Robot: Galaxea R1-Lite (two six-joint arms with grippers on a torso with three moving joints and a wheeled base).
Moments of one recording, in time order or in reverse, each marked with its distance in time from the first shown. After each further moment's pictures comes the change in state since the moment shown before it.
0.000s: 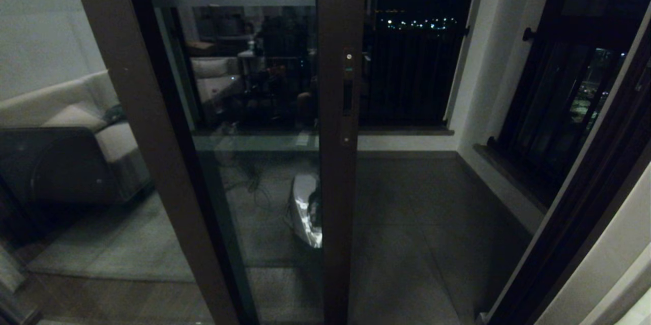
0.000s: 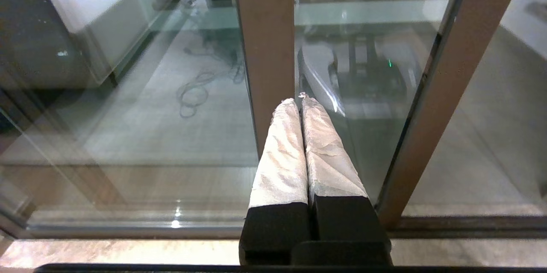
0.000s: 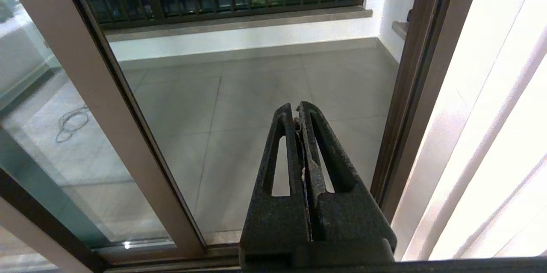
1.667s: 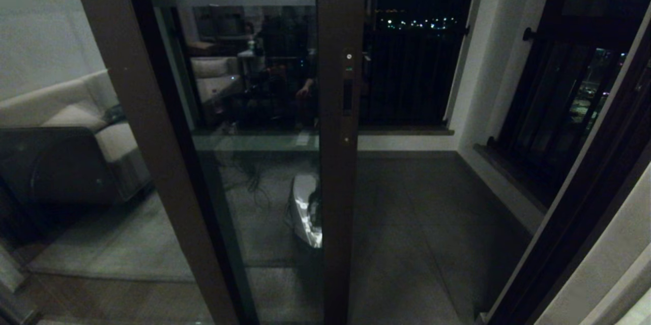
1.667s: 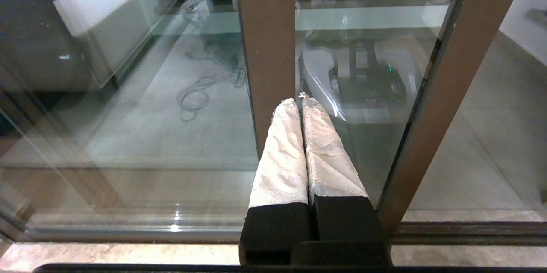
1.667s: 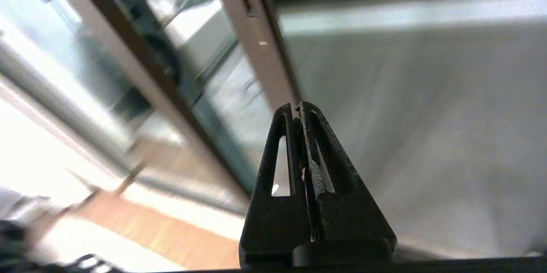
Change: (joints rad) left arm 0.000 -0.019 -0.001 0.007 0.003 -0.003; right arm 0.063 0.862 -1.013 0.228 0.452 0.223
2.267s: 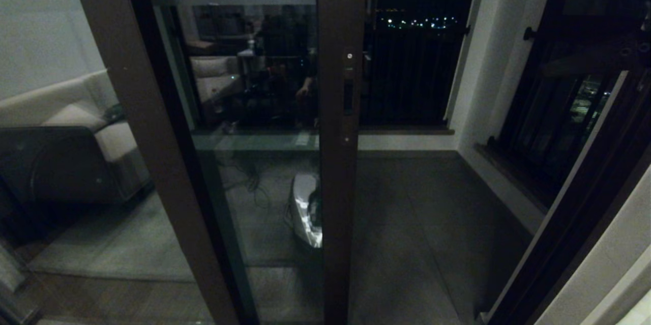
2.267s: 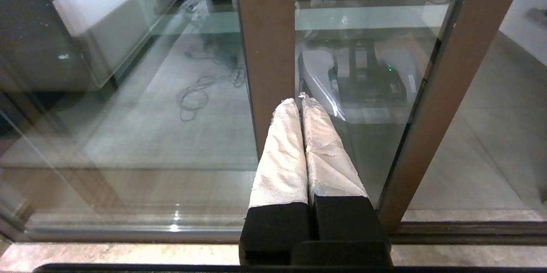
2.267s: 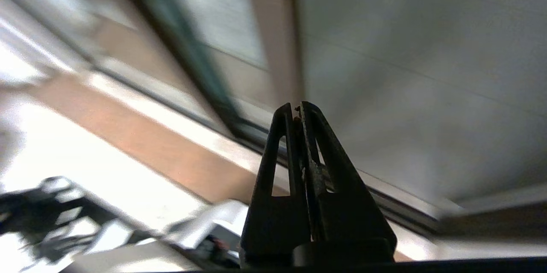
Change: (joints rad) left arm 0.000 0.000 0.000 0.000 0.000 0.000; right arm 0.325 0.596 -0.850 0.615 -0.236 -0.212
